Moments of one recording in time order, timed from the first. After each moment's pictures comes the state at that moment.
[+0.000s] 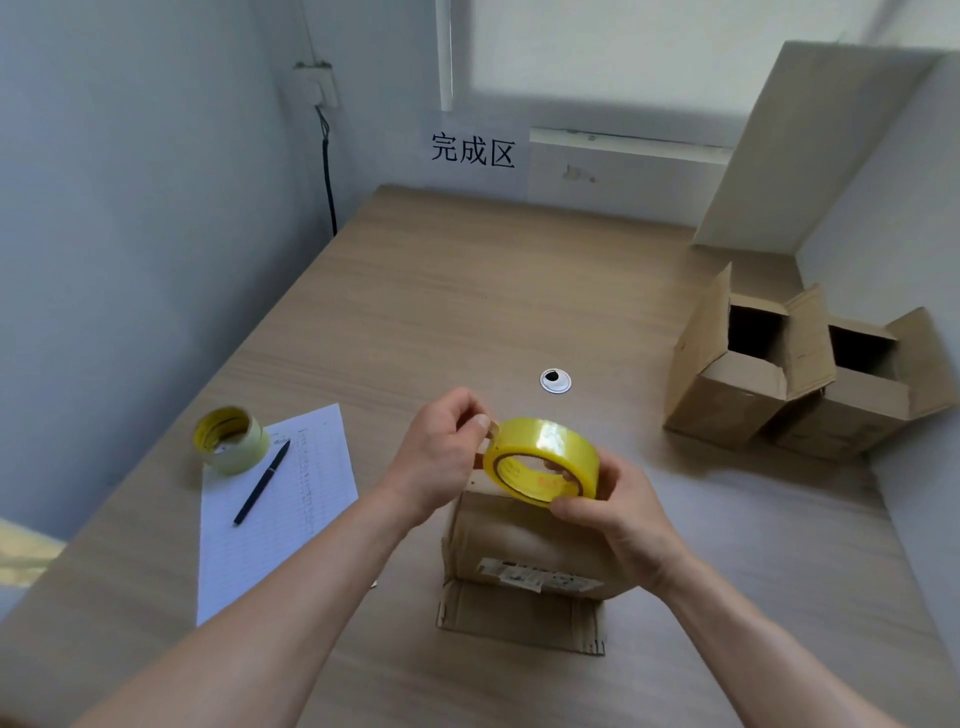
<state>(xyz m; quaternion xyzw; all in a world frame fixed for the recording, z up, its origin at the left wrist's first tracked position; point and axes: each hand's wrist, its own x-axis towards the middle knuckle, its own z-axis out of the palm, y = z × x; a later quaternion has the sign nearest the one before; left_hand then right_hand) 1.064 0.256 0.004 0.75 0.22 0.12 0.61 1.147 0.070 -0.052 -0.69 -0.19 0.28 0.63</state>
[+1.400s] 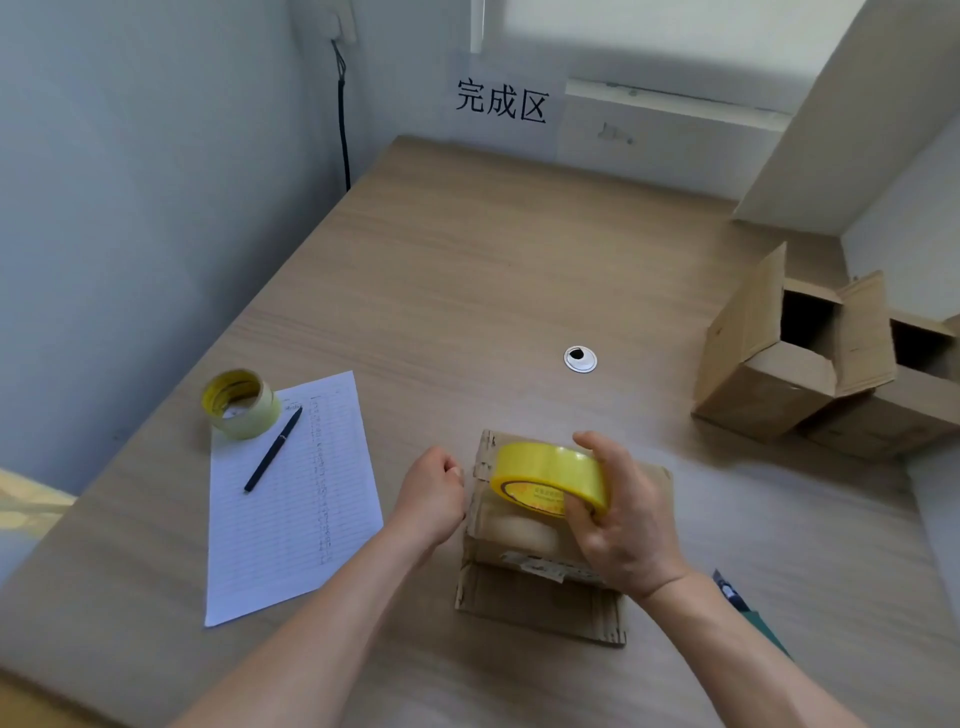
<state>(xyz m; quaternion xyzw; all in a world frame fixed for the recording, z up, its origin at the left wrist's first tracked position) 1.038 0.278 -0.108 0.73 0.43 0.03 0.53 1.132 0.089 -0.078 -0.82 -0.41 -0.05 0.39</state>
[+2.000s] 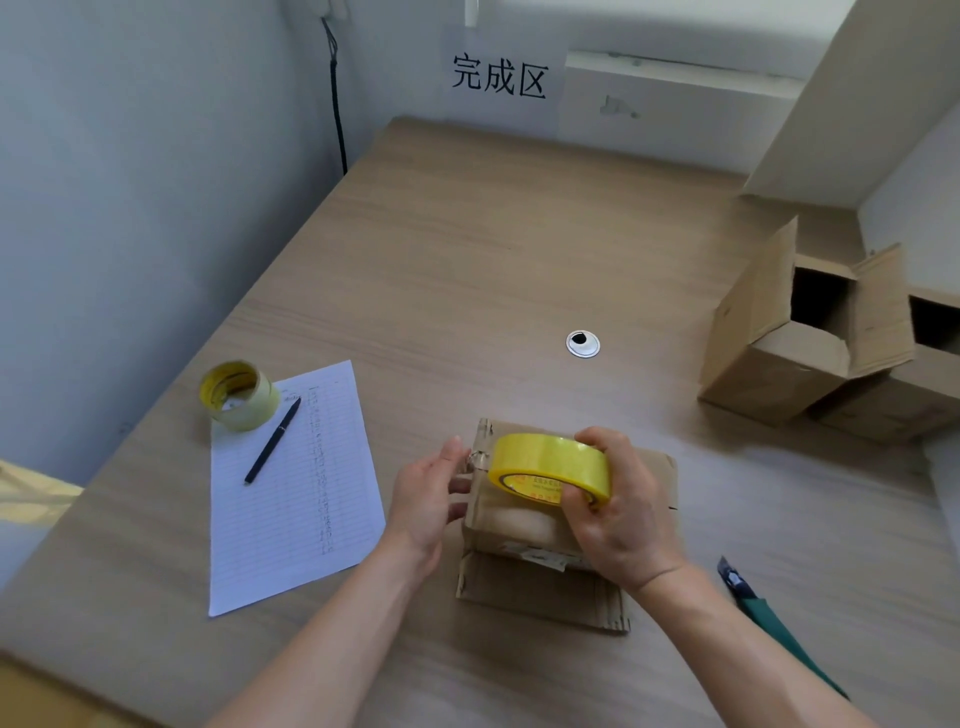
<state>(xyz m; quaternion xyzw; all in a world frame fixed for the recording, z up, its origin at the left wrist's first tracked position) 1.026 0.261 -0.108 0.51 0.39 0.10 0.76 1.131 0.088 -0.090 -0.82 -0.37 -0.02 0.43</state>
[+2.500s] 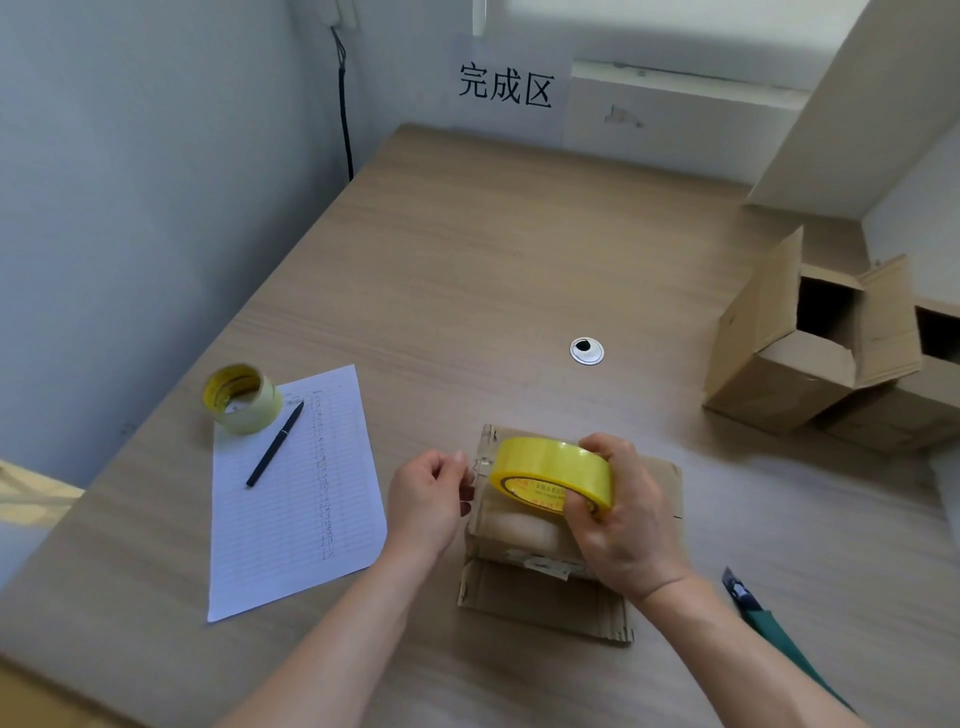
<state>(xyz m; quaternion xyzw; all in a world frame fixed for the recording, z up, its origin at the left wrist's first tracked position) 1.029 0.266 -0.116 0.62 0.44 0.17 0.63 1.131 0.088 -0.091 -0.83 -0.37 -0.02 0.43</state>
